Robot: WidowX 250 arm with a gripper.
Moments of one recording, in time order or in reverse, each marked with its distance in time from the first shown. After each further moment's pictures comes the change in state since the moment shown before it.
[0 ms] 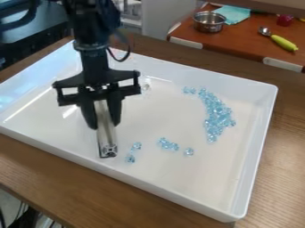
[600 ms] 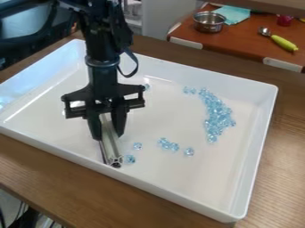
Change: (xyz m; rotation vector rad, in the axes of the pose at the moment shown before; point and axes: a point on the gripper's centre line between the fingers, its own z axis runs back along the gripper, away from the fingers) arm -0.010 -0.013 -0.020 0.046 -0.006 0.026
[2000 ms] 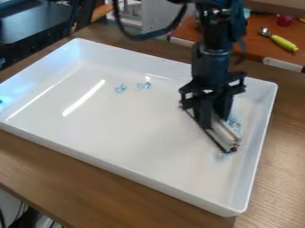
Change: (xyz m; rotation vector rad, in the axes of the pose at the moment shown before) arm -0.026 -0.146 -0.002 -0.080 0.093 0.112
